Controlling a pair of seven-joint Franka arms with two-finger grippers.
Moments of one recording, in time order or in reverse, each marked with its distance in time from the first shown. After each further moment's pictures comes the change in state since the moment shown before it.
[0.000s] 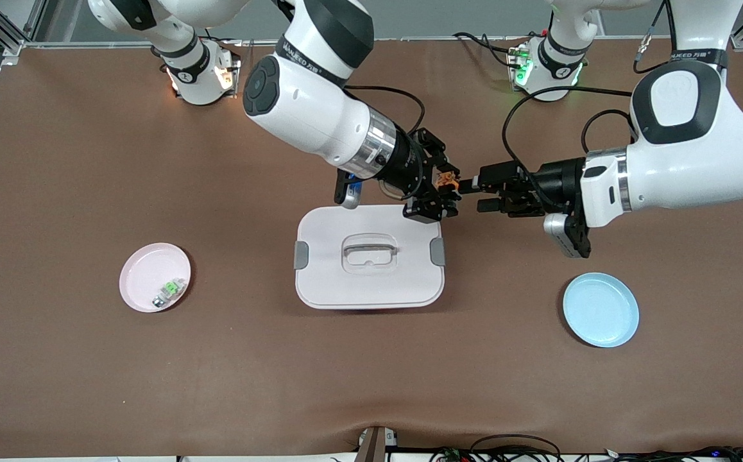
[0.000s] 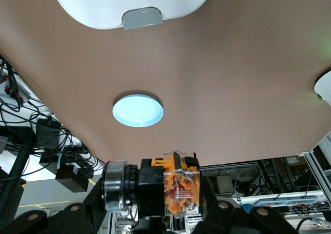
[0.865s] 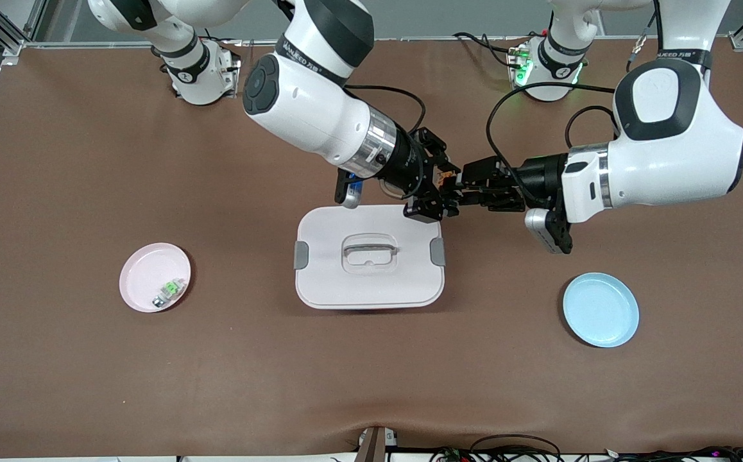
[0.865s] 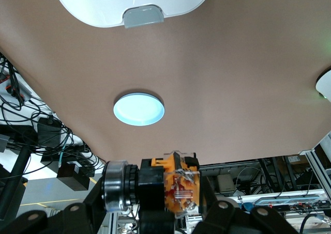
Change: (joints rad) left arm -0.038 0.001 -0.001 0.000 -0.026 0.015 -0.012; right arm 0.000 0.002 0.001 0.001 0.000 0.012 0.002
